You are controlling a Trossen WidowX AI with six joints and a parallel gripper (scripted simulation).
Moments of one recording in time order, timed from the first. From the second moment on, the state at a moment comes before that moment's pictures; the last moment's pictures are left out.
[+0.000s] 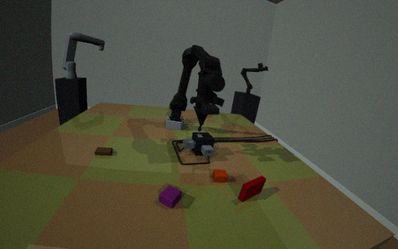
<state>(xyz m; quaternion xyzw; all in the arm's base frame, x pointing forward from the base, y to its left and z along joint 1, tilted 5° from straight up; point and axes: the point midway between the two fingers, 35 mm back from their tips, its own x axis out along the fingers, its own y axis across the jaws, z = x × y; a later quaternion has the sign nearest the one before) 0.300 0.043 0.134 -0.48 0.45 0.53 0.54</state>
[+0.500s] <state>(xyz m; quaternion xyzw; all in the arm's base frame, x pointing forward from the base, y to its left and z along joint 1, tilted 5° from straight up) 0.300 0.044 0.132 -0.48 0.44 0.53 0.54</state>
